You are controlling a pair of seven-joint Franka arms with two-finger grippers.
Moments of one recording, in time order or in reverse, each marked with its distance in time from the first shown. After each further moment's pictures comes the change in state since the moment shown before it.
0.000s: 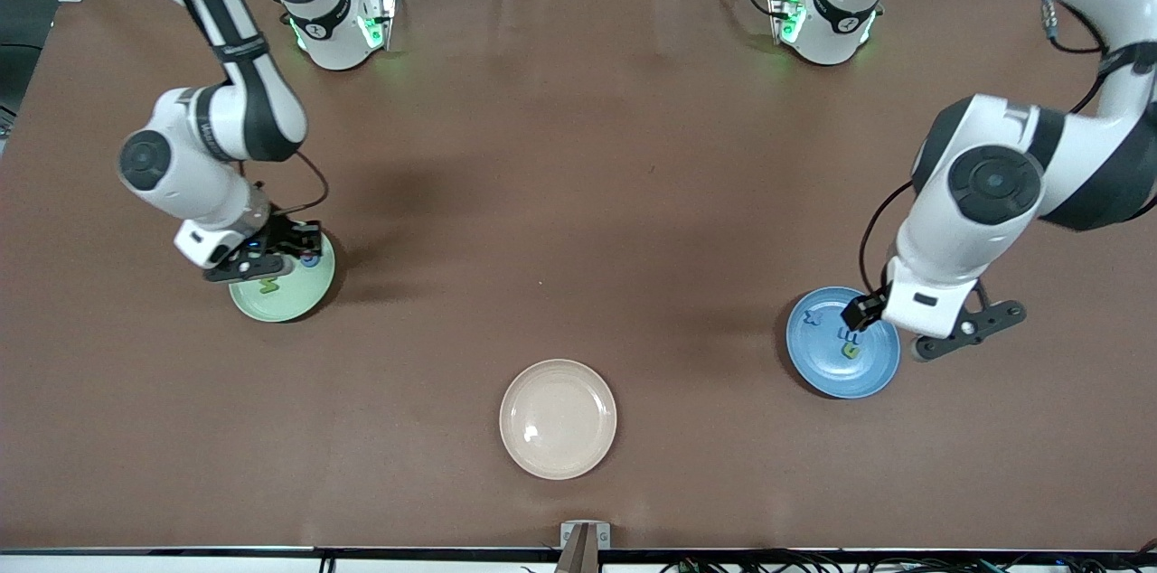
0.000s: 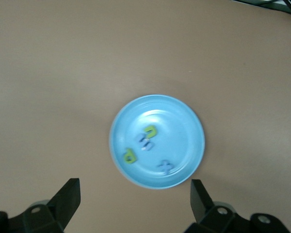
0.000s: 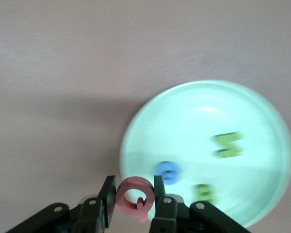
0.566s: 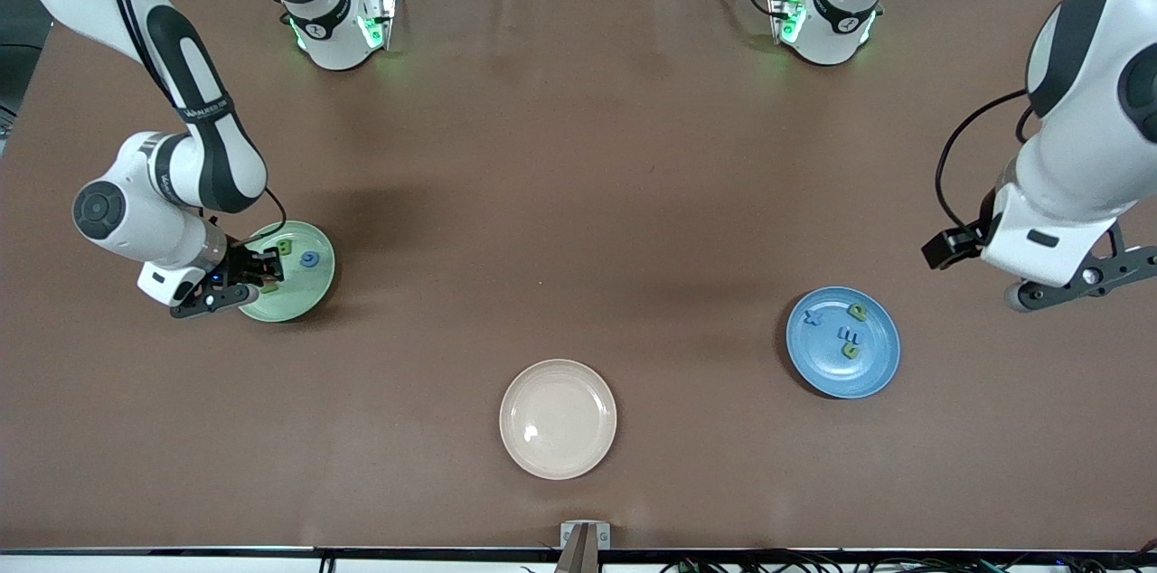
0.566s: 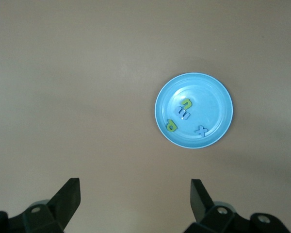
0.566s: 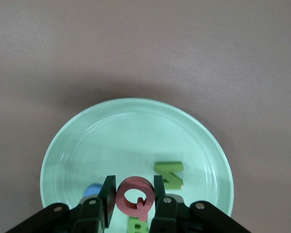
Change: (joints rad) left arm 0.004 -0.079 -0.002 0.215 -0.065 -0.337 0.287; right arm -0.087 0.195 0.008 0.143 -0.010 0.007 -0.172
